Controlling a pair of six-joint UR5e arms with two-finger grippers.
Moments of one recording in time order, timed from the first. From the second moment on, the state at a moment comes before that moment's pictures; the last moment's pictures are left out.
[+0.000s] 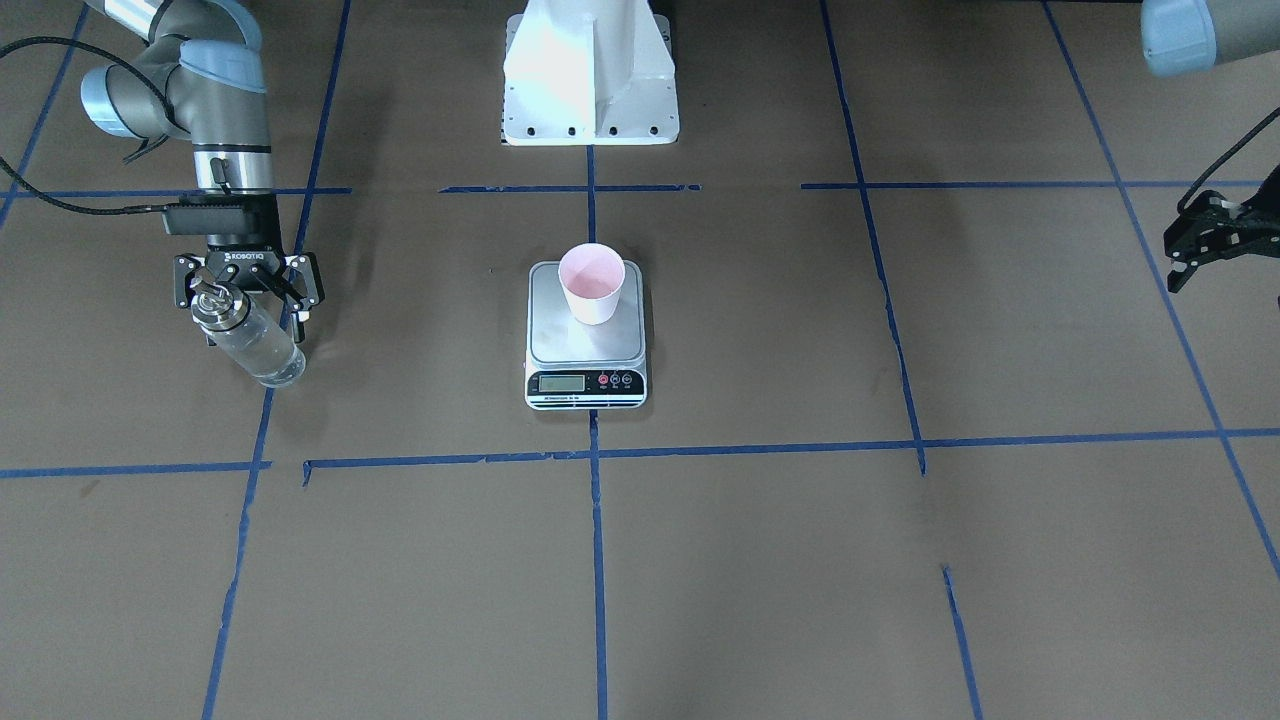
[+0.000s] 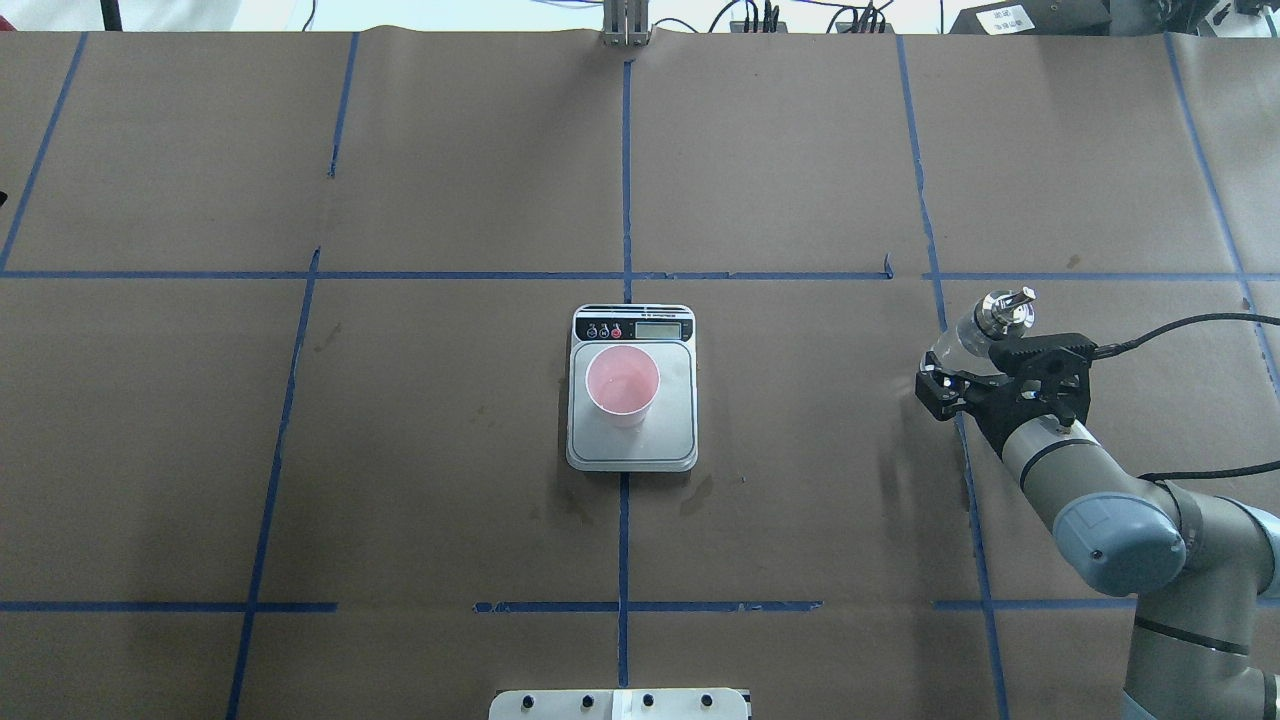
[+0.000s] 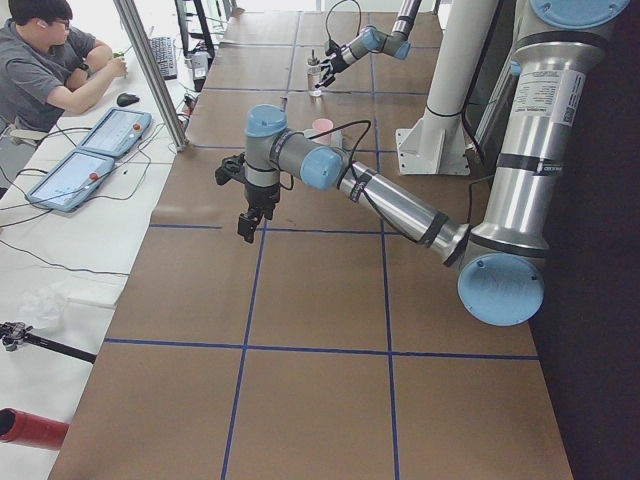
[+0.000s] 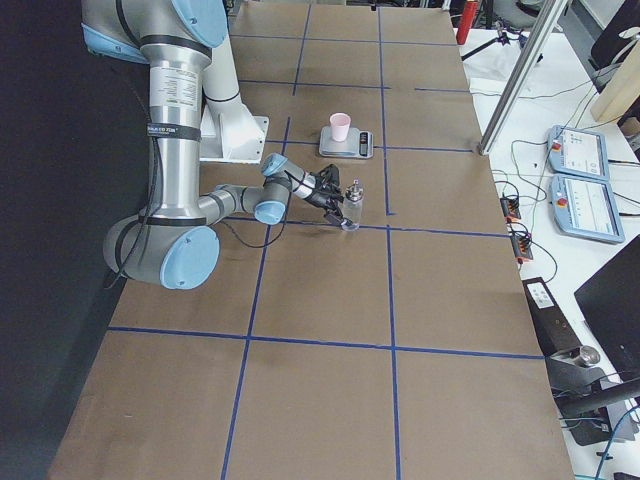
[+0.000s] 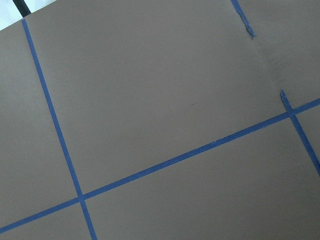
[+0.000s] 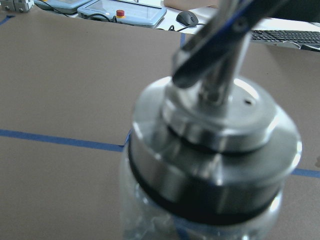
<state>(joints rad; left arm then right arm) -1.27 -1.72 -1.94 -1.50 -2.14 -0.11 0.35 -1.64 1.81 -0.80 0.94 1.16</state>
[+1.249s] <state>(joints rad) -1.27 -1.73 -1.95 -1.50 -2.14 -0.11 0.42 -1.58 1.80 -0.77 0.98 1.08</state>
